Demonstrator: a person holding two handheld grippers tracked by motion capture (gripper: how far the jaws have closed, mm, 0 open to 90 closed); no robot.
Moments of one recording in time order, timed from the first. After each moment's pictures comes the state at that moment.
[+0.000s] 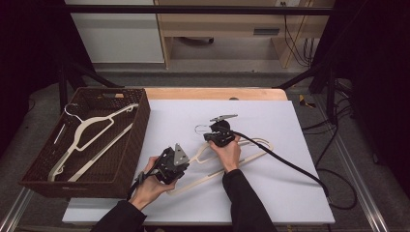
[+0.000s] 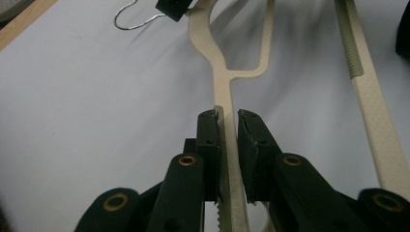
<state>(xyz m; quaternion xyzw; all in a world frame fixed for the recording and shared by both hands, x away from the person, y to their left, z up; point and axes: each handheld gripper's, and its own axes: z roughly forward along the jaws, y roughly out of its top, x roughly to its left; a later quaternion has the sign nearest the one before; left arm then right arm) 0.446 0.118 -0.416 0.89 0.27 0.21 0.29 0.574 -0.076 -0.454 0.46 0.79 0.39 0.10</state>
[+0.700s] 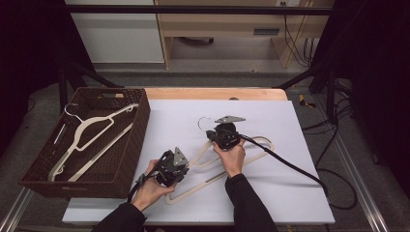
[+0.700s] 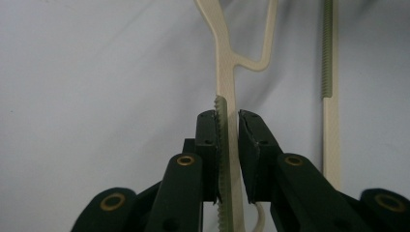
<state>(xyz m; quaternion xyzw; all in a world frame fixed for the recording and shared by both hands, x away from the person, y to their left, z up) 0.451 0.121 -0.435 0.89 0.29 0.18 0.30 0.544 -0.085 -0.428 0.45 0.76 0.44 0.15</state>
